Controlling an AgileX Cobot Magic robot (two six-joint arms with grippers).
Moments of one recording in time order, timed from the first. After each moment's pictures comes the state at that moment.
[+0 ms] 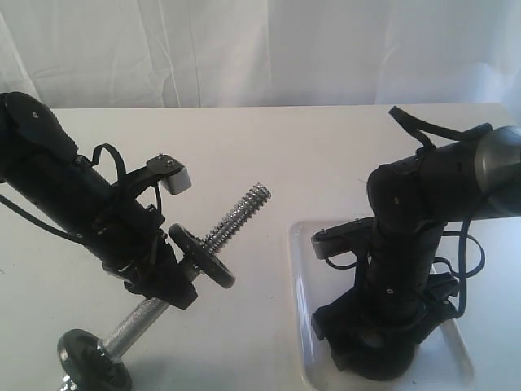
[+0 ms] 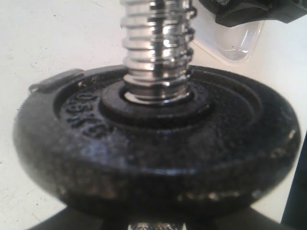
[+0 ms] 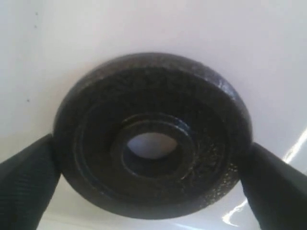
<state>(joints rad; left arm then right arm) -0.43 1.67 -0.99 -0.81 0.96 1.10 0.53 1.83 -0.89 0.05 0.82 0.15</state>
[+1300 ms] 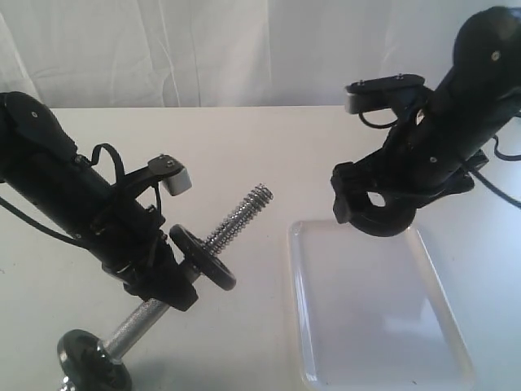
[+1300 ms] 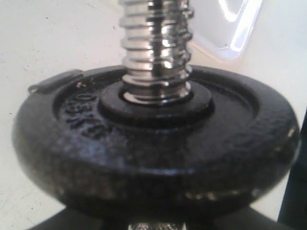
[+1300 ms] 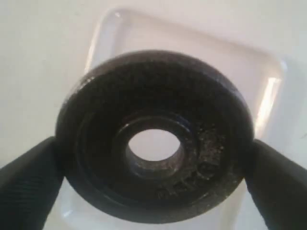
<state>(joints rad) -0.43 1.67 -0.99 -0.81 0.98 1.14 0.35 1.56 -1.14 0.15 0.87 -0.07</state>
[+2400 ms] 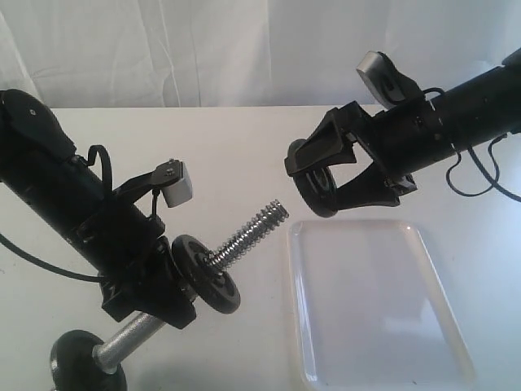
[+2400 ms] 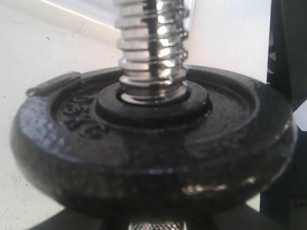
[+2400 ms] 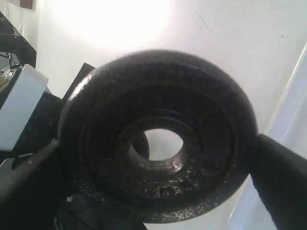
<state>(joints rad) -0.43 1.66 -0.99 -0.84 1.09 1.34 0.09 1.75 -1.16 1.09 1.20 -0.71</state>
